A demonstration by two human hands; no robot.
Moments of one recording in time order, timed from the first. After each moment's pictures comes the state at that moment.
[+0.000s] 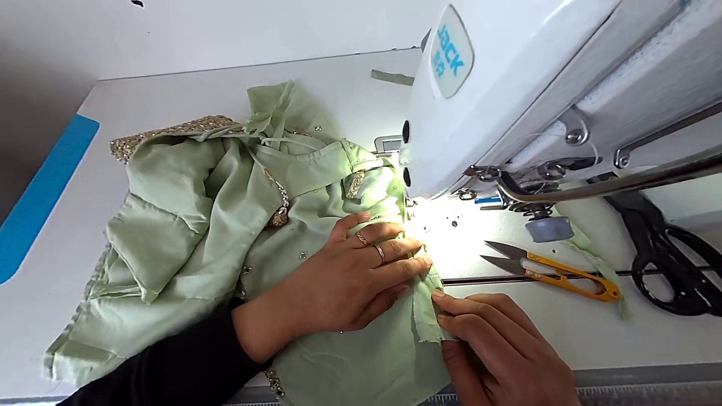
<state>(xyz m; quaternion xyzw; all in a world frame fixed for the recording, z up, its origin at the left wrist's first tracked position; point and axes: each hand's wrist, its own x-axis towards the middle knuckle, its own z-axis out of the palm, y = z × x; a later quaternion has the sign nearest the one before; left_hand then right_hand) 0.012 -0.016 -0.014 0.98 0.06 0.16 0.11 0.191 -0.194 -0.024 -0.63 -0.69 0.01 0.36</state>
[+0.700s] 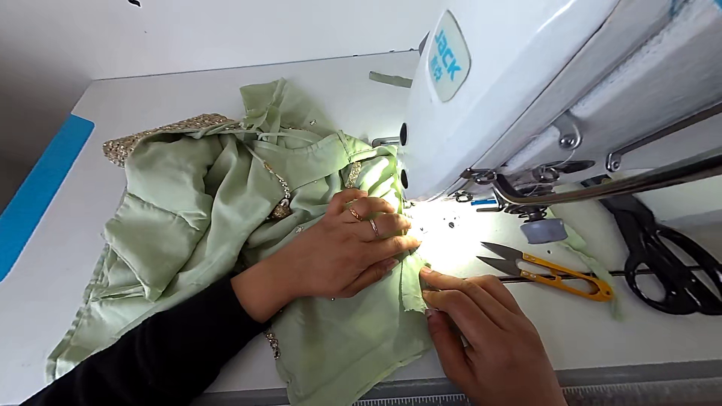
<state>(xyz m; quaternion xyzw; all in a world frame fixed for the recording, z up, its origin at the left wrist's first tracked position) 0.019 0.021 -0.014 0.98 0.00 0.17 0.08 0.189 -0.174 -0.030 -0.65 -0.67 -0.02 0.35</state>
